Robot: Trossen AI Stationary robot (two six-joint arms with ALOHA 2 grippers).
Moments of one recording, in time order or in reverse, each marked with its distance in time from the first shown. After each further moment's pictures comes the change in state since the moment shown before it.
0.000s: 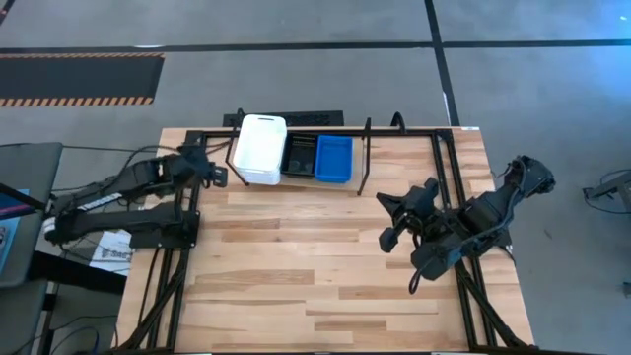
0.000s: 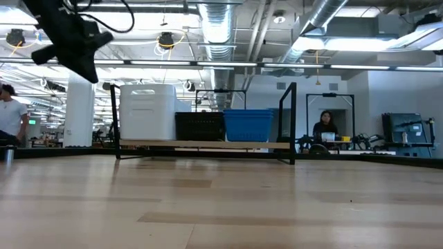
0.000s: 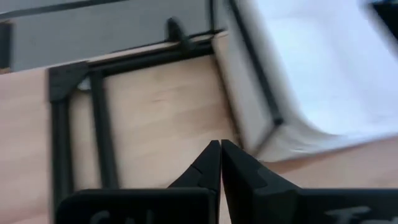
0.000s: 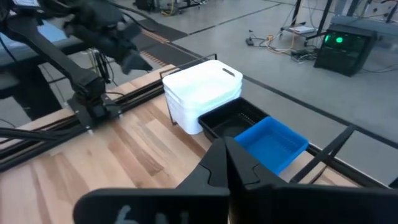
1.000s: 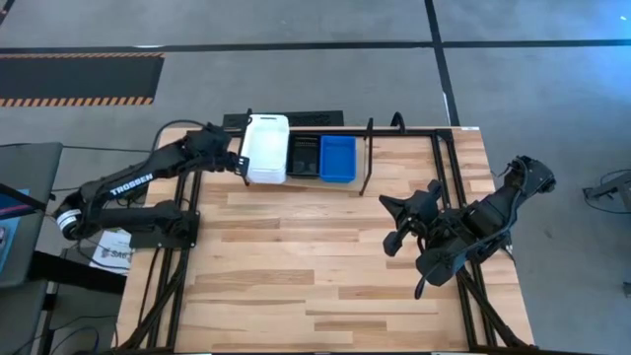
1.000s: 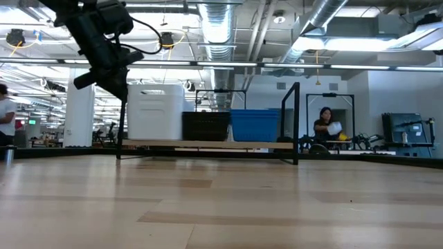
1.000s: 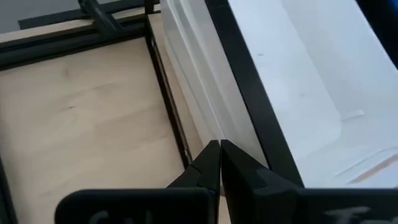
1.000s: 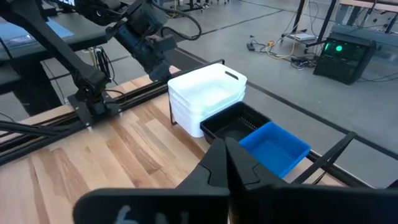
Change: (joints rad) left arm 0.263 0.300 0.001 0.338 0.422 0.213; right arm 0.034 -0.003 -0.004 -0.029 0.026 0.004
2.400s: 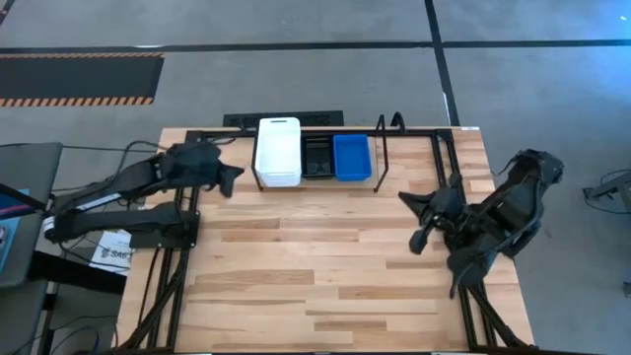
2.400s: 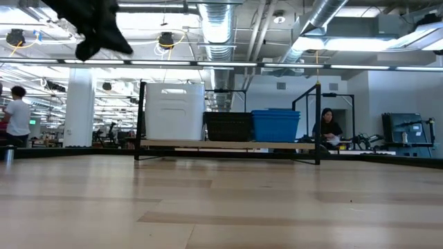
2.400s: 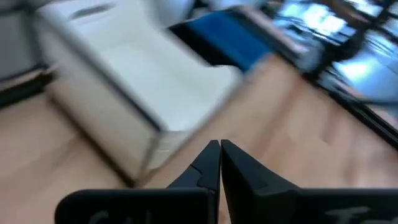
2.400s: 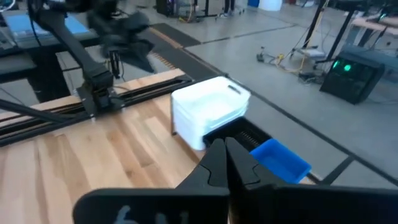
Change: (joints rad) left arm -0.321 -0.334 0.000 0.029 0.031 0.008; right arm 0.106 -0.100 0.001 -0.158 0.037 -0.006
